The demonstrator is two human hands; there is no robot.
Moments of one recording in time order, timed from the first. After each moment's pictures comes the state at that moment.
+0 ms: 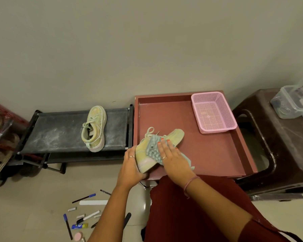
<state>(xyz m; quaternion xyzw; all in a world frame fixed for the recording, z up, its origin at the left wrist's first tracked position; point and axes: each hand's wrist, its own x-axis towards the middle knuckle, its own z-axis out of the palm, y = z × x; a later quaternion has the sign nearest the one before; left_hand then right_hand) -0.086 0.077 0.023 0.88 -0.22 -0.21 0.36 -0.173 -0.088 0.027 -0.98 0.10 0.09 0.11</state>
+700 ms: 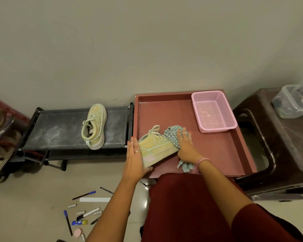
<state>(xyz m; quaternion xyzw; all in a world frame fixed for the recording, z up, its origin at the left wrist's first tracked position) -0.090 0.048 0.022 0.92 -0.24 -0.16 0.25 -0.159 -0.149 0.039 -0.91 0.24 0.17 0.31</state>
